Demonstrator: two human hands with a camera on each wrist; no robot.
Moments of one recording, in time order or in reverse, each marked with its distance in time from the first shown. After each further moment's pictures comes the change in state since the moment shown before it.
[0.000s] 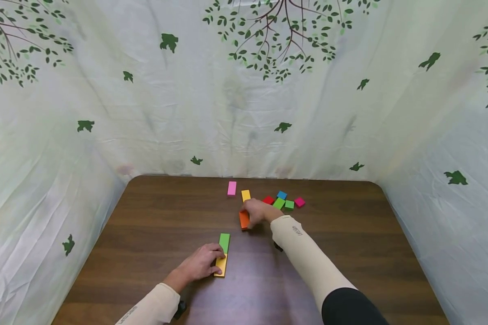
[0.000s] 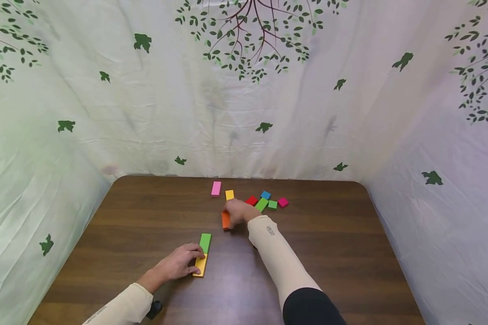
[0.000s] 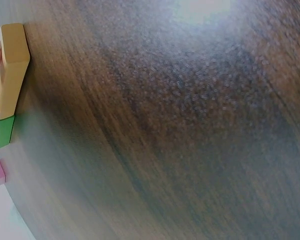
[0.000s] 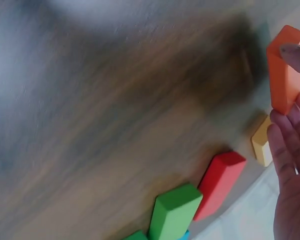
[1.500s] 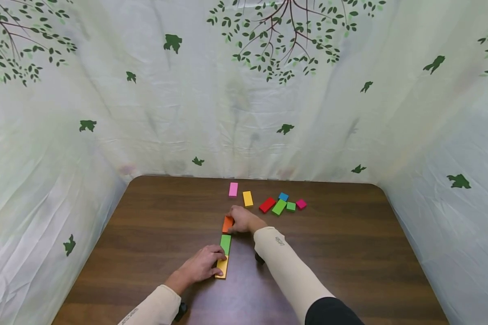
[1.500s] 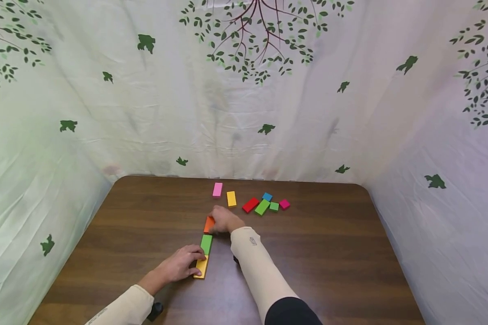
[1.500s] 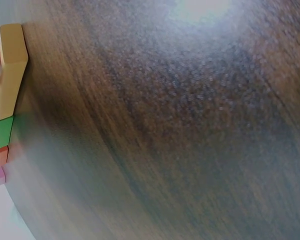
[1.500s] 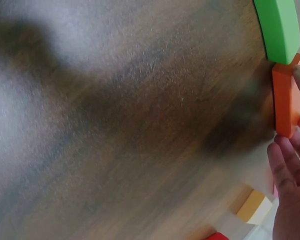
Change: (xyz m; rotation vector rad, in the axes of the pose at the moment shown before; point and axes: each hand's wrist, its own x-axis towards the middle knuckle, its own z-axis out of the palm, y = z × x) left_hand -0.002 -0.002 0.001 0.010 0.010 0.022; right_hand 0.025 -0.044 0.026 0.075 0.105 0.021
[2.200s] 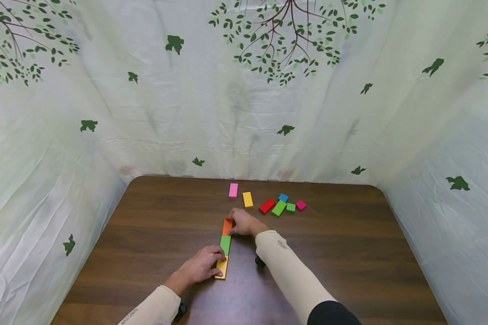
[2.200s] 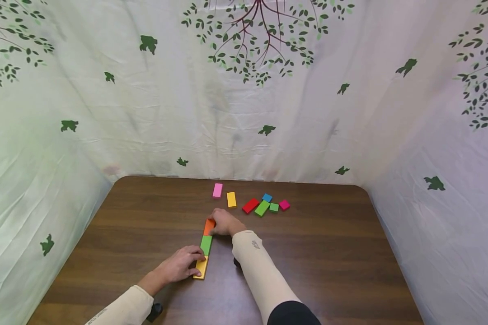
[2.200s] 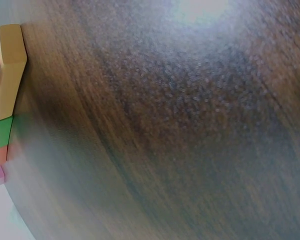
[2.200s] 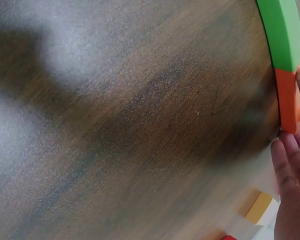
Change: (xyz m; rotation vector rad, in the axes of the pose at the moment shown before) left_hand -0.001 -0.001 0.002 0.021 0.029 0.018; right_hand -0.006 0.000 0.007 0.085 0.032 -0.001
